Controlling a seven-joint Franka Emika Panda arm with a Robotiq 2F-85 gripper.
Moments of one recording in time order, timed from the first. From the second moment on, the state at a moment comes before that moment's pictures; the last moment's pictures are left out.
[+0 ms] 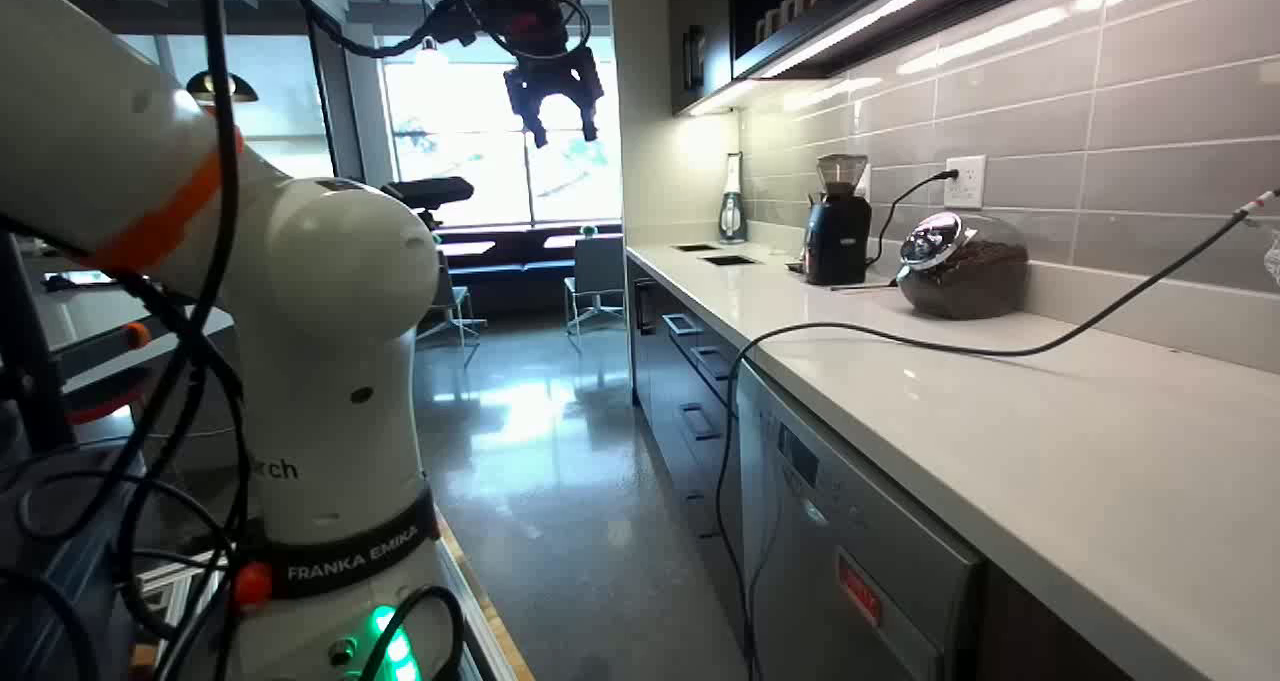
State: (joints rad) arm 0.24 -0.86 0.26 -2.46 0.13 1.92 0.11
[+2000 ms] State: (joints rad) arm 0.18 -0.60 0.37 -2.49 0.14 2.24 0.36
